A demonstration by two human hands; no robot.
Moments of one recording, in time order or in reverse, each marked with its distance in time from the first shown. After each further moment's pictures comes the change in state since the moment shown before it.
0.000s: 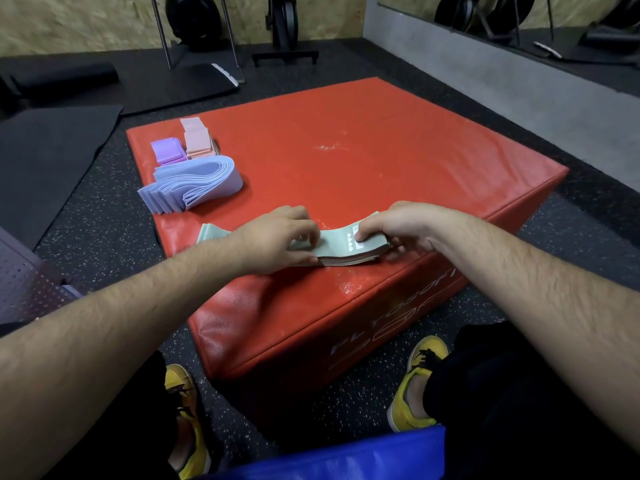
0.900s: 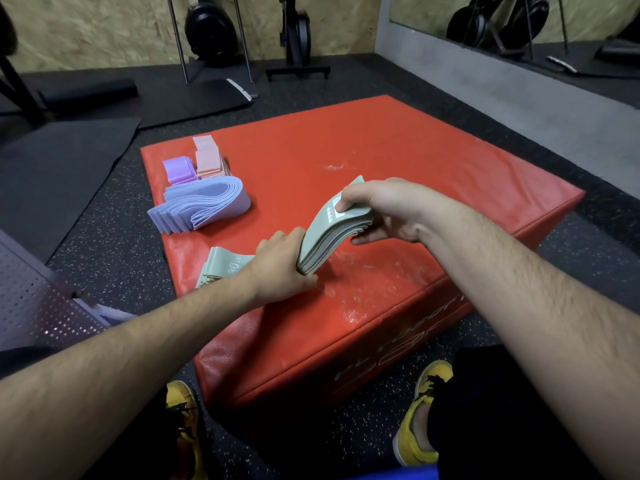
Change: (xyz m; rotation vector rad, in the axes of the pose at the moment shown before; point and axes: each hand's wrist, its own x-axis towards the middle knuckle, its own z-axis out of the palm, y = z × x) left_hand 0.006 0.008 0.016 -0.016 0.094 -0.450; right_hand -0.012 -0.064 -0.009 0.382 -0.079 -0.237
